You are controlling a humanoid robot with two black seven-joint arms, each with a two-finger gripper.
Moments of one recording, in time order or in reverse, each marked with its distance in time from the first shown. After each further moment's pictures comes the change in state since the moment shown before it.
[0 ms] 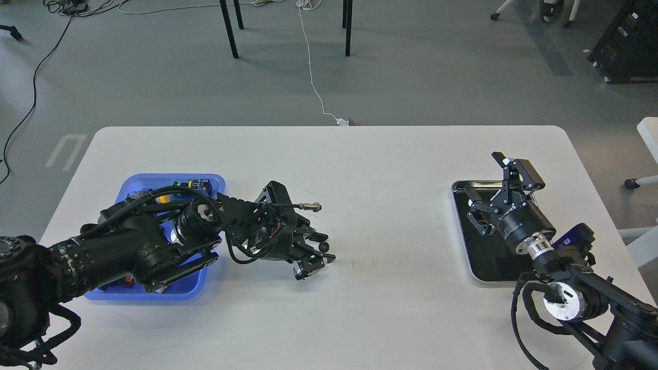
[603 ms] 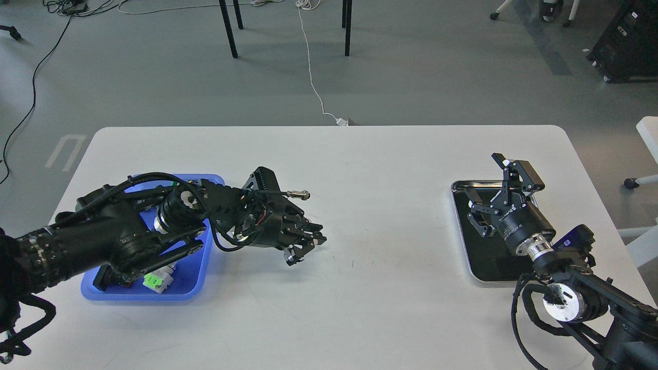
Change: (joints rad) left arm -0.072 0.199 -0.013 -0.169 0.000 -0.006 0.000; right arm -0.001 0.001 0.000 0.002 0.000 -0.002 0.000
